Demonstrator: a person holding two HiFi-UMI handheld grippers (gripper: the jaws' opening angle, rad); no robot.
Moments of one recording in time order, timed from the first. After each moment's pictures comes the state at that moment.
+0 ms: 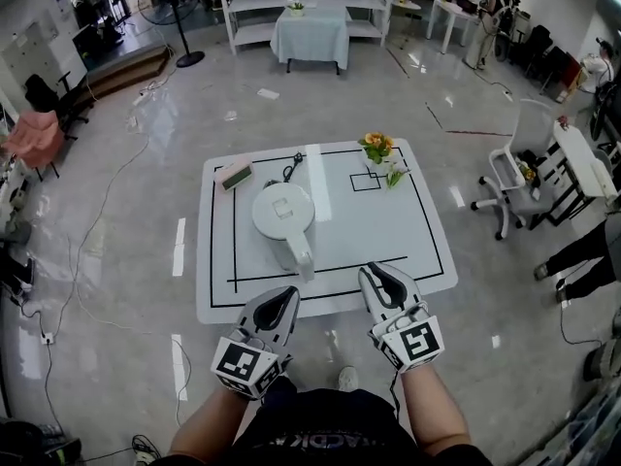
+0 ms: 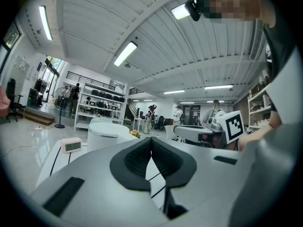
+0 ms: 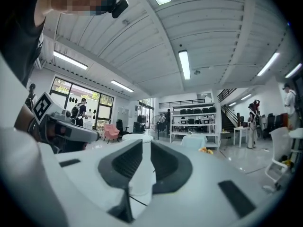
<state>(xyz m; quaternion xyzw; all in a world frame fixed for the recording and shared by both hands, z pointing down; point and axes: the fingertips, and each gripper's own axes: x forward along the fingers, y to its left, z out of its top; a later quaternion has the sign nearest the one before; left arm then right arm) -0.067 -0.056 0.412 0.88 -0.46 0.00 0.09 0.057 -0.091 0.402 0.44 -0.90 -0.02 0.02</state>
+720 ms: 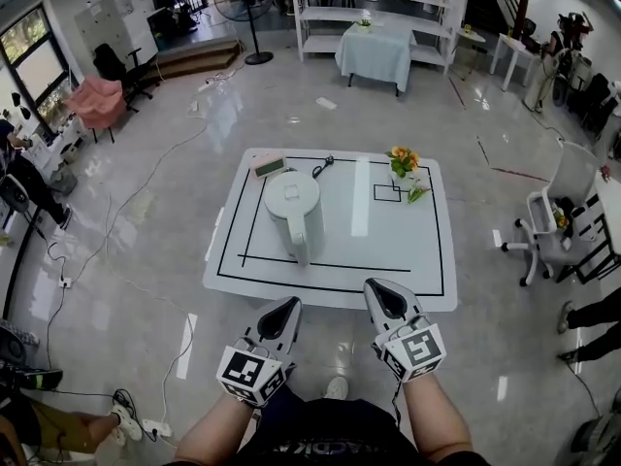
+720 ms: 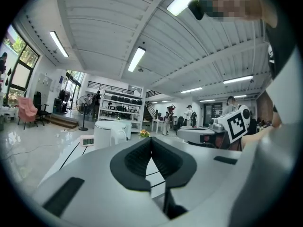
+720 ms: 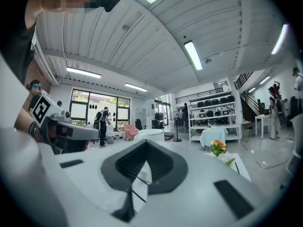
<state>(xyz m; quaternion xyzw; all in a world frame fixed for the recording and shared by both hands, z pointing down) -0.010 0.012 0.409 0.81 -0.58 0.01 0.08 0.107 -0.052 0.413 0.32 -0.95 0.02 0.03</state>
